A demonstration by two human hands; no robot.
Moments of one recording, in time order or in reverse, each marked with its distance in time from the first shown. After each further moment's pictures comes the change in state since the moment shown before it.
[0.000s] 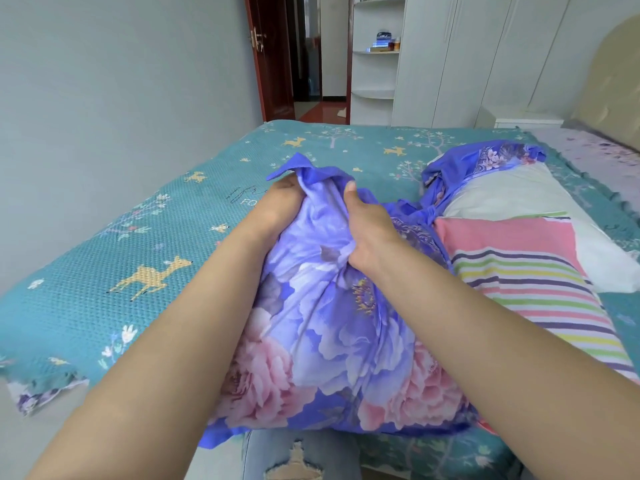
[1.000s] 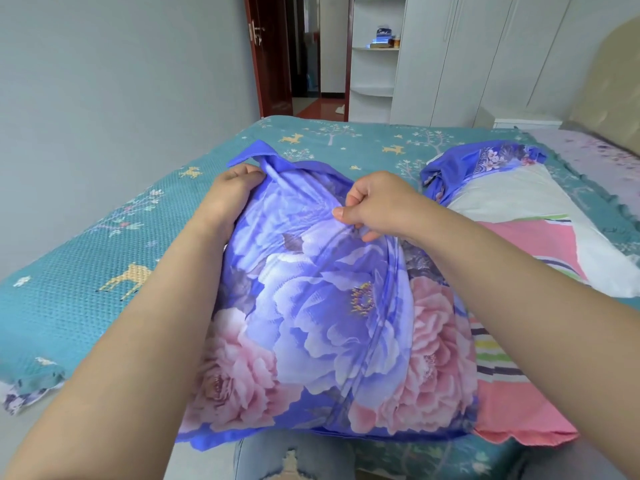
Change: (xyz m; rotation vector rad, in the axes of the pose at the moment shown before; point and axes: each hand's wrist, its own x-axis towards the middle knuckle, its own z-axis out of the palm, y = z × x) left_hand 0.017 -0.022 -0.056 -0.149 0.201 -0.086; right_hand -0.009 -0.047 -0.039 -0.892 -0.269 -0.375
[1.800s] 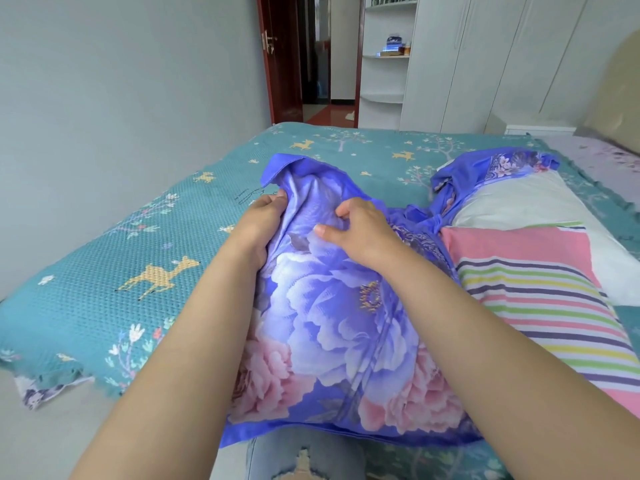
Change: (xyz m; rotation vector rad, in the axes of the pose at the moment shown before) left_hand -0.027 -0.015 0.019 -0.150 0.007 -0.178; right_hand 0.022 0.018 0.061 -0.074 0.187 -0.105
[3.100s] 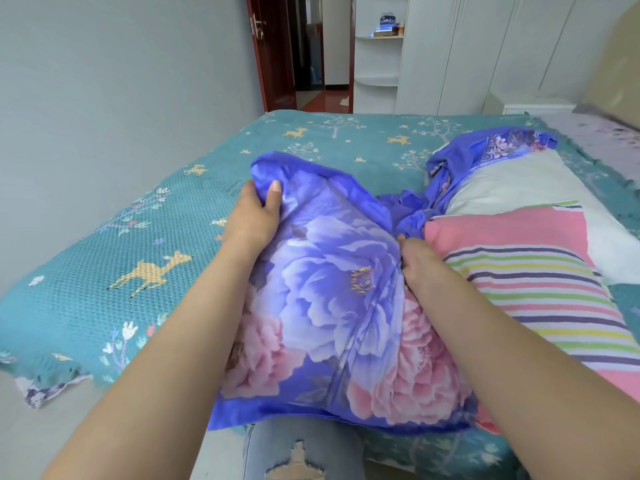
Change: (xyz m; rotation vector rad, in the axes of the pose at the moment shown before) left_hand 0.013 -0.018 0.002 0.737 0.221 0.259; right_hand 0.011 0.119 0.021 0.835 0.199 0.768
